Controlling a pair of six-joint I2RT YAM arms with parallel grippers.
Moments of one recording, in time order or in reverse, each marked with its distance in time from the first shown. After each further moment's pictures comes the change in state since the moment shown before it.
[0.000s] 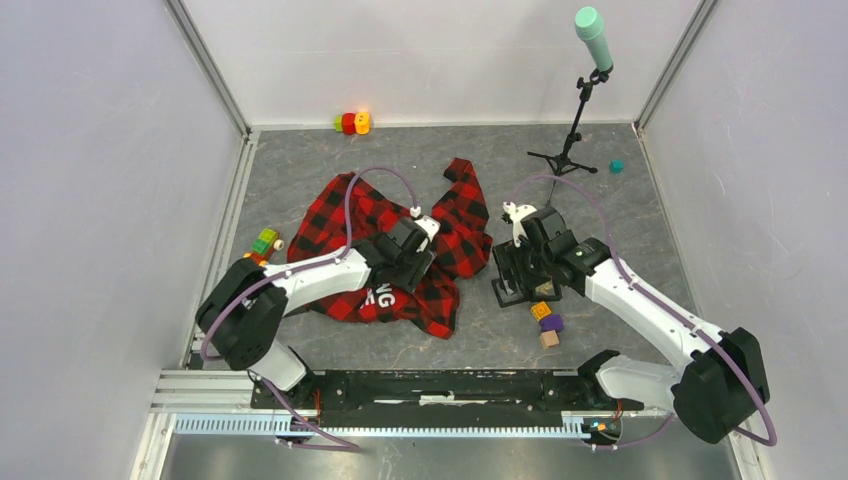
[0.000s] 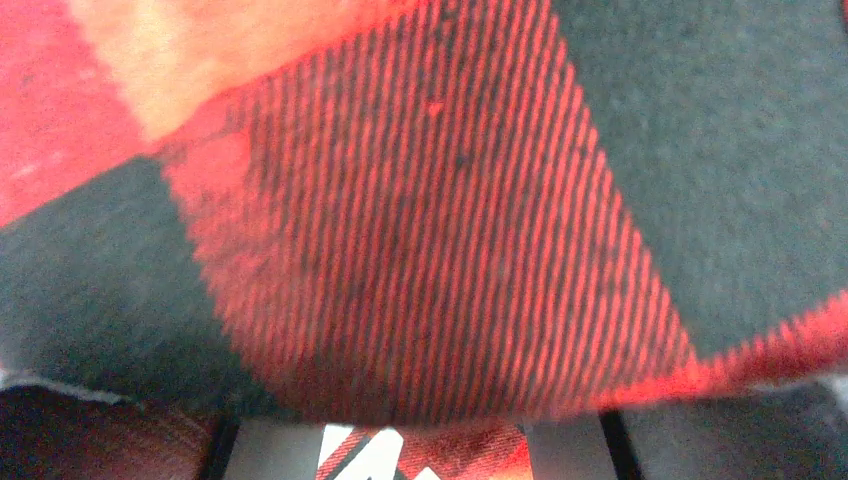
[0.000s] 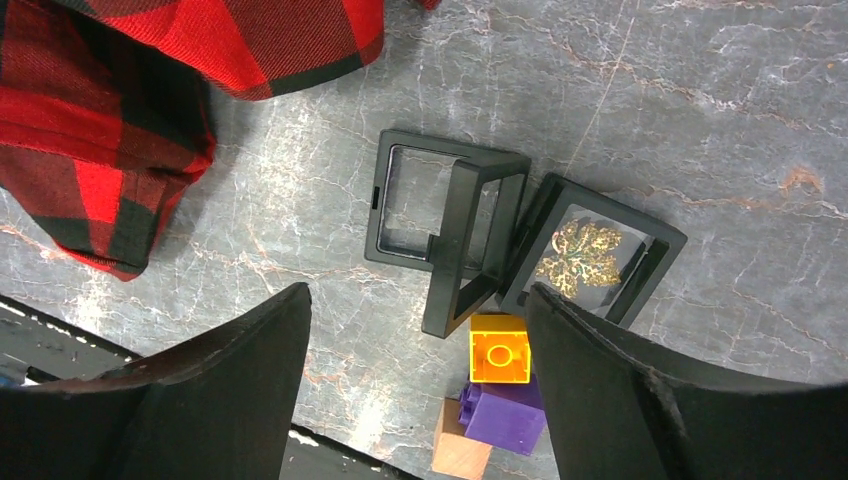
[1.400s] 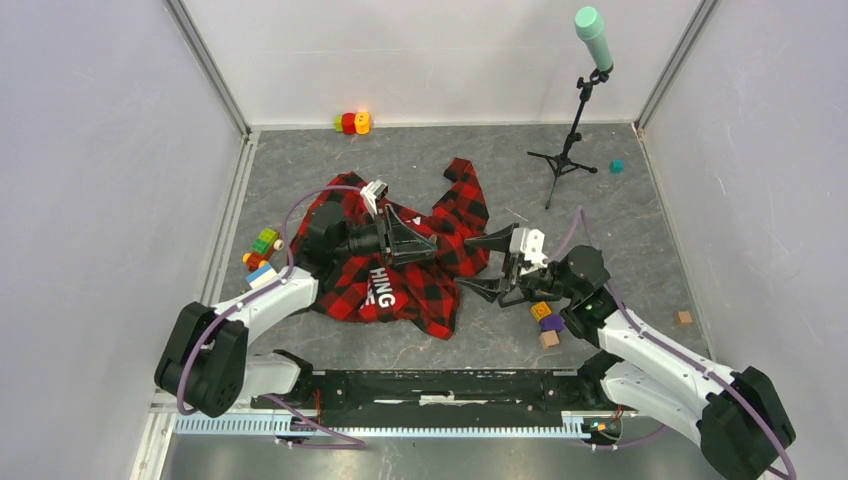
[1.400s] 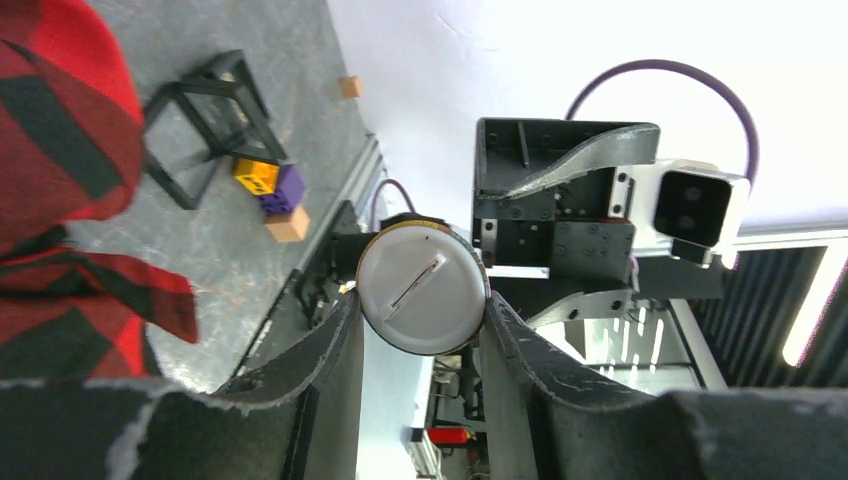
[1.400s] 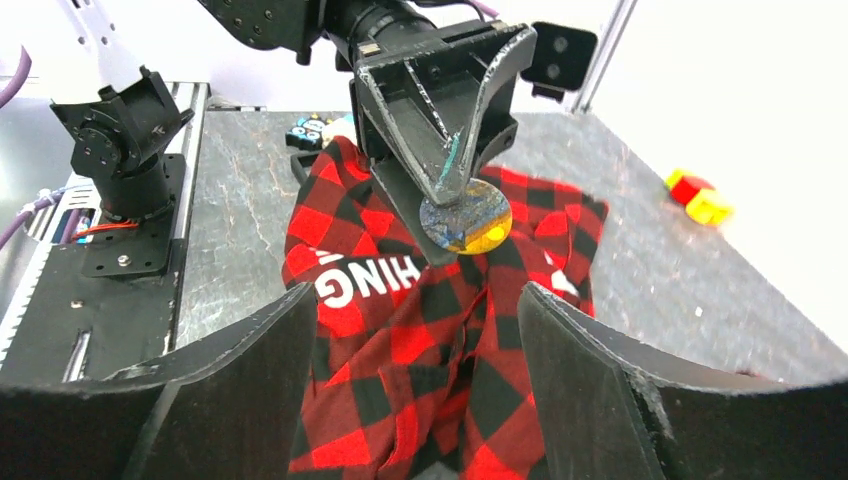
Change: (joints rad) left arm 0.343 -0.256 -0.286 0.892 1.094 -1.098; right arm 0.062 -0.271 -0.426 1.276 -0.673 -0.213
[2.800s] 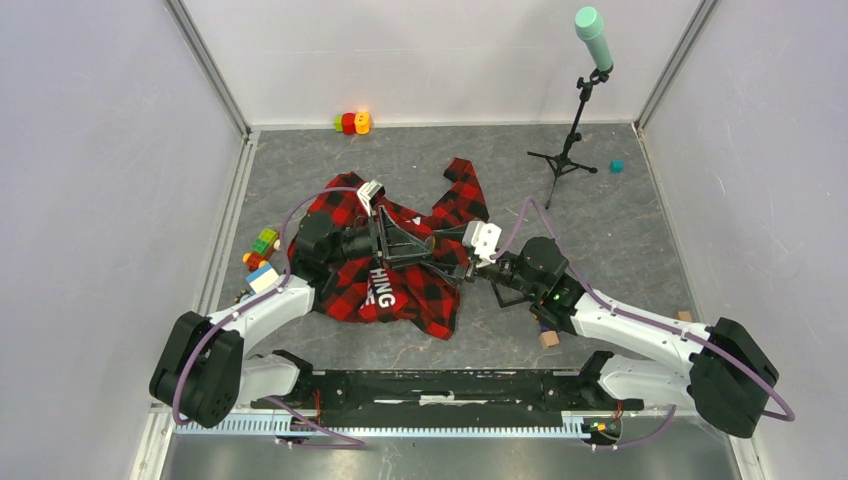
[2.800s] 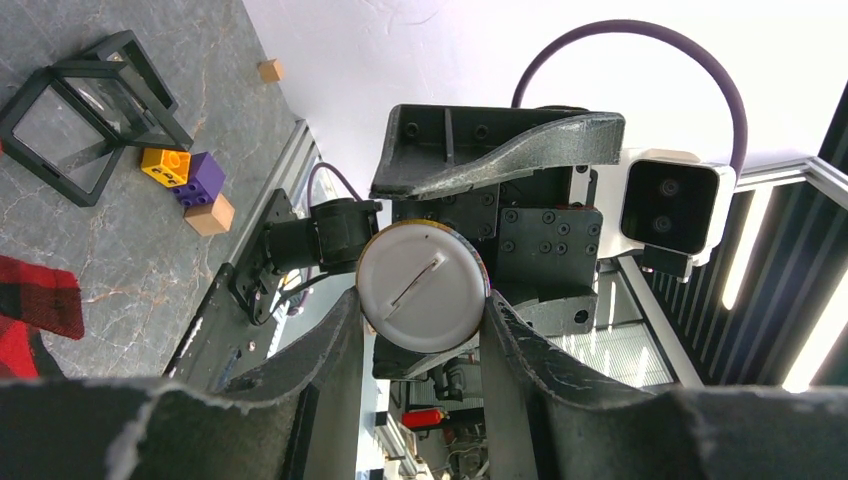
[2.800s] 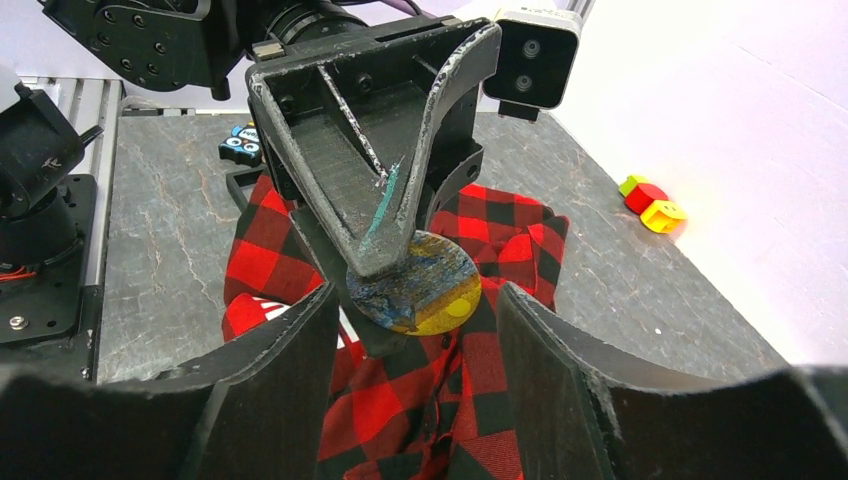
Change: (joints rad) left arm -0.001 -0.062 -0.061 0.228 0.073 -0.201; right arm 0.257 0.231 0.175 0.018 0.351 -0.151
